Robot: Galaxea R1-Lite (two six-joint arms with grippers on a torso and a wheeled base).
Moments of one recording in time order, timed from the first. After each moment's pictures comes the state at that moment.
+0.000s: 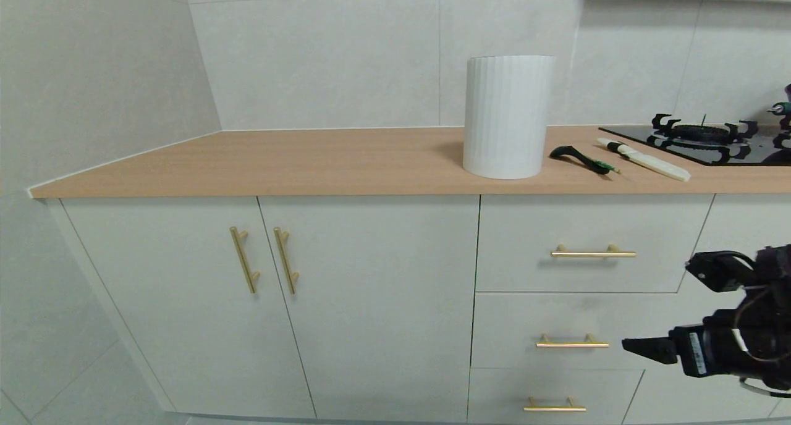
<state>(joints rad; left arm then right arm) 0.00 0.00 0.00 0.00 -0.01 0.00 0.10 1.51 -0.51 -0.23 0.14 0.02</state>
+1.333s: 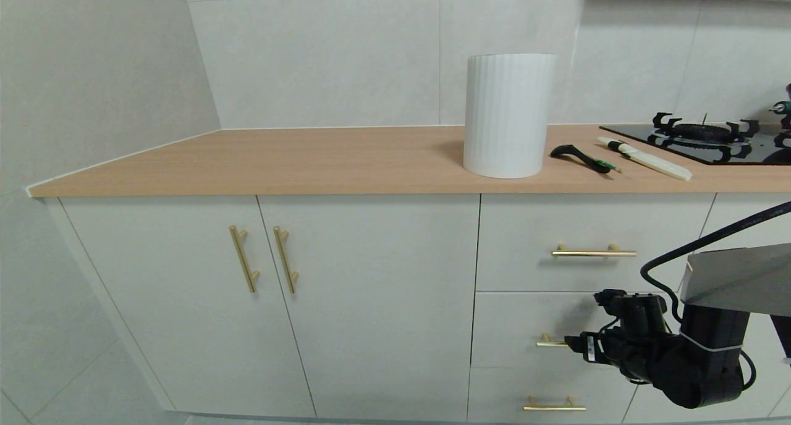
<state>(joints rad) 0.00 0.00 0.00 0.00 -0.01 0.00 0.10 2.45 -0.62 -1.12 -0.12 0.14</state>
